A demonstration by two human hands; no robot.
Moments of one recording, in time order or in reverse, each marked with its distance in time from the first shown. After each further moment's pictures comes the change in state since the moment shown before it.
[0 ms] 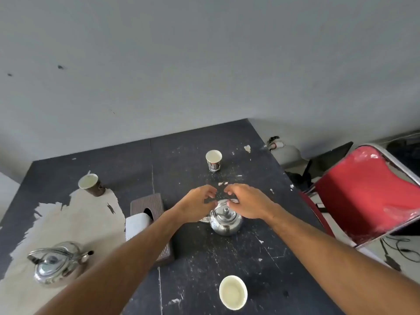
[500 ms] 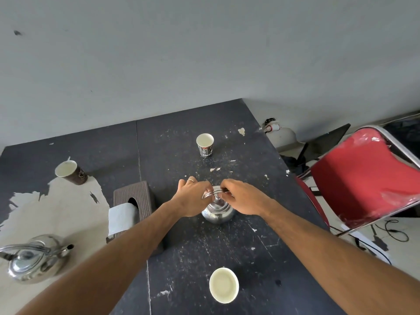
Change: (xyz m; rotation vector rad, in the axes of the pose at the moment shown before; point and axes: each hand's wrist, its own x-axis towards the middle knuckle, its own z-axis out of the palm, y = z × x) left_hand 0.037 -0.020 0.040 0.364 -0.040 0.043; right_hand 0.012 0.041 0.041 0.068 -0.076 -0.035
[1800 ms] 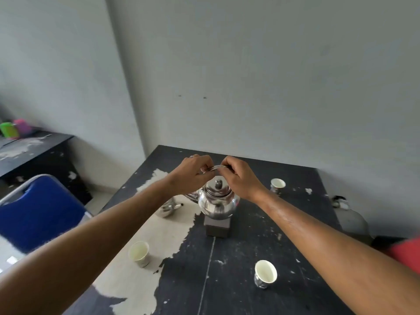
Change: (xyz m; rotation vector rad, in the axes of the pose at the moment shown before) left_hand -0.375 0.040 -0.182 -0.149 0.649 -0.081; right_hand -0.128 -0.342 -0.076 0.439 0.203 -0.523
